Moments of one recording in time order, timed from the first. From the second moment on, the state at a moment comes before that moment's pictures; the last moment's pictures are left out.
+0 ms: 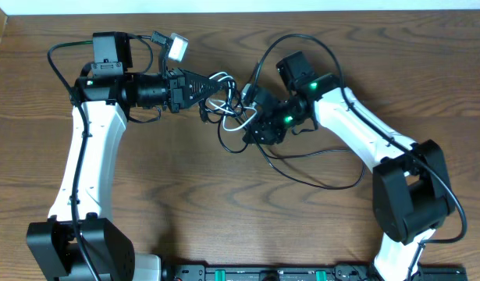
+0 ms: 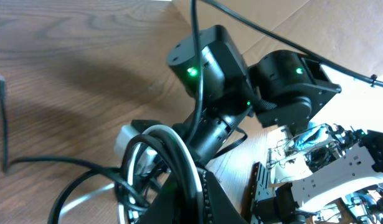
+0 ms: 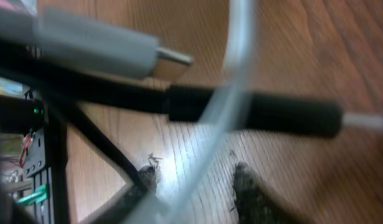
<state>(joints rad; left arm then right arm) 0.05 1.60 1.40 -0.81 1.25 0.22 0.48 1.96 1.47 -0.76 -0.77 -0.42</state>
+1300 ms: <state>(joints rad) 0.05 1.61 1.40 -0.96 0.48 -0.17 0.00 1.41 1.47 -0.77 -0.69 -0.14</state>
